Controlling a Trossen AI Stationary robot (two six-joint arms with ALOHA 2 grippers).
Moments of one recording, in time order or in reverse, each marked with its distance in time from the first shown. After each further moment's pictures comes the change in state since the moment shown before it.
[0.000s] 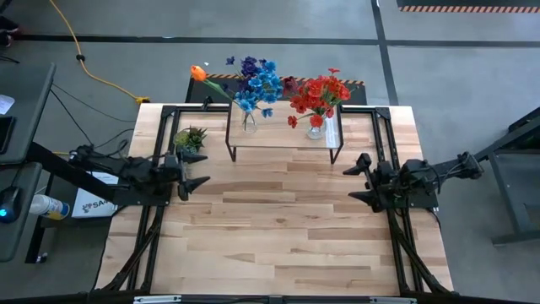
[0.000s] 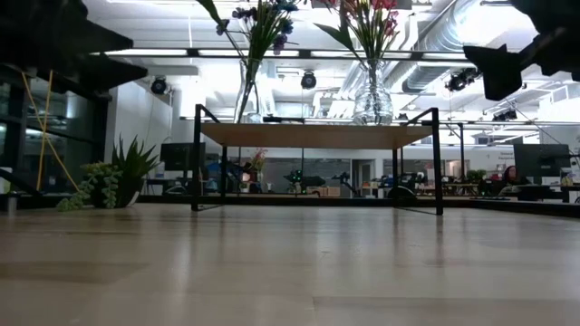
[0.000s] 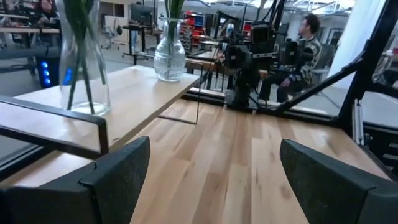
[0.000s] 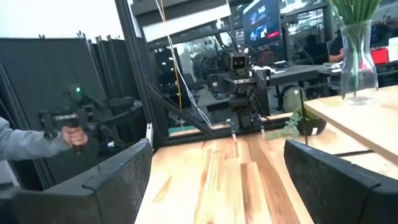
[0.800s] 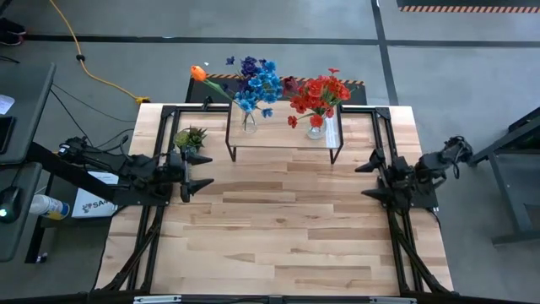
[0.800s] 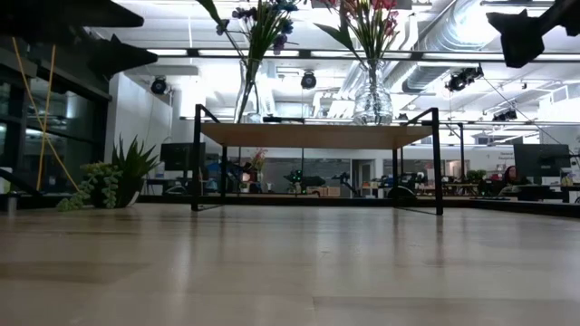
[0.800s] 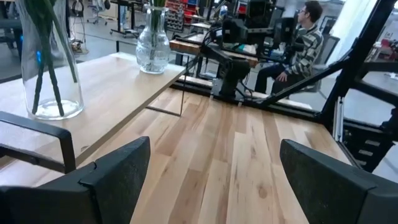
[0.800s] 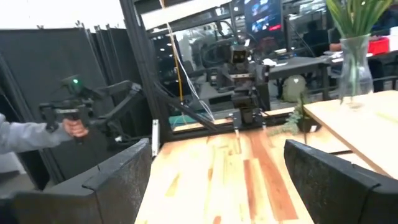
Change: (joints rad) left arm 0.000 0.248 0.145 0.016 0.049 -0.103; right arm 0.287 0.000 0.248 -0.319 0.274 -0.006
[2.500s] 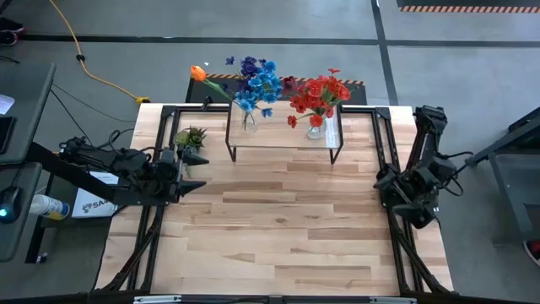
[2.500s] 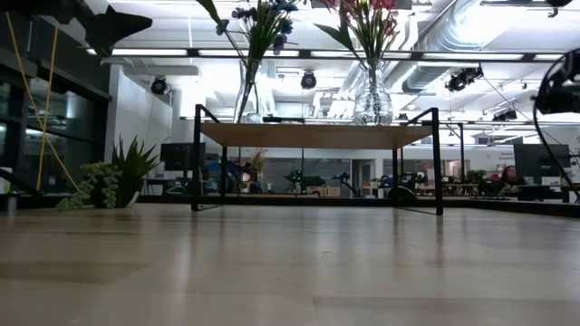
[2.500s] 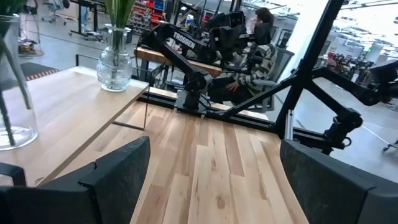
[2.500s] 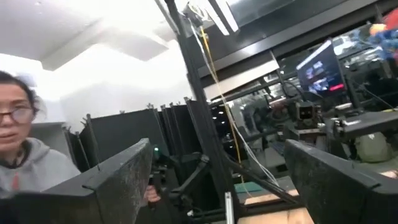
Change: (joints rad) left arm 0.000 -0.020 0.113 -0.071 0.143 -0.026; right arm 0.695 0.396 -0.115 1.146 0.434 -0.435
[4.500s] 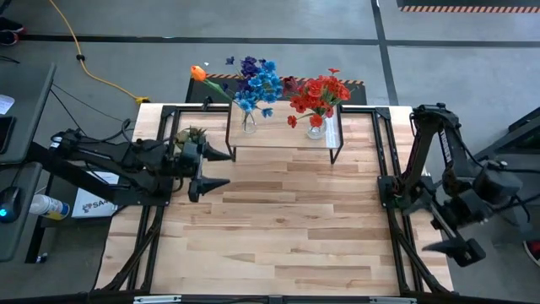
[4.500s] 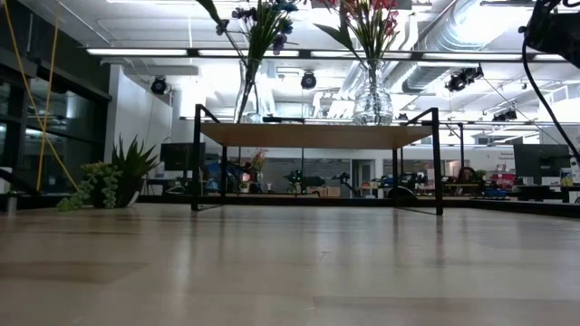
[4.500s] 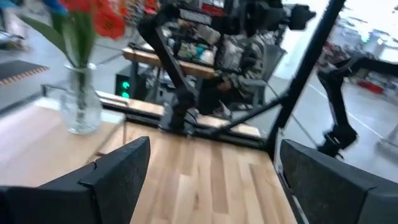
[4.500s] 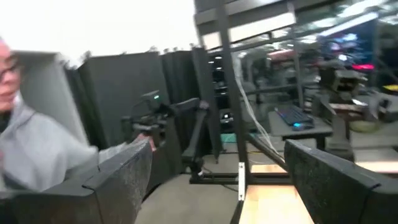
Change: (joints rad) left arm 0.081 0.521 0.428 0.071 0.103 -0.001; right arm 0.291 0.470 0.739 -0.492 0.325 0.005
